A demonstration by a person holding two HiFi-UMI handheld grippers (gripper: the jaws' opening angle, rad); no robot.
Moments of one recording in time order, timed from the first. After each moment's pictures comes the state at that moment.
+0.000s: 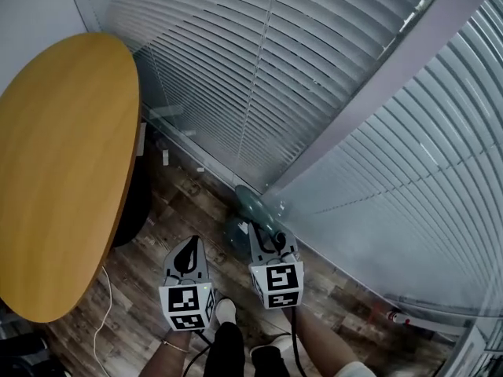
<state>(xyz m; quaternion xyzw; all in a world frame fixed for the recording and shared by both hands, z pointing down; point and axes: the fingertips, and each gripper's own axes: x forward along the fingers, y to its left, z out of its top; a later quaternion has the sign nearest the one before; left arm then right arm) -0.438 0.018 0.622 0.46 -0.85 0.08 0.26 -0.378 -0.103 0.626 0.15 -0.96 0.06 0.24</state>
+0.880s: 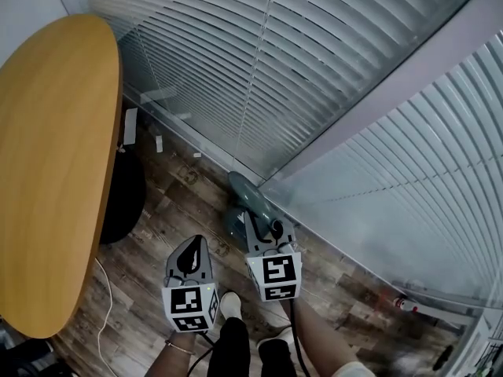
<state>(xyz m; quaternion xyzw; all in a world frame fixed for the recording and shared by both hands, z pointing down) -0.435 0.017 0.684 0.47 -0.83 0.08 0.30 -0.402 -0.103 0.679 0.15 -0.95 0.07 0.25</state>
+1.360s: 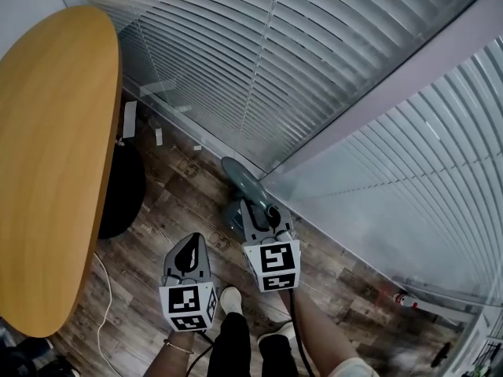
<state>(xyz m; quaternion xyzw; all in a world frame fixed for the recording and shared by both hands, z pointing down) -0.436 0.029 0.687 0.46 -0.83 0.08 0.30 -0.419 -0.102 0.678 0.14 -0.96 0.07 0.24</state>
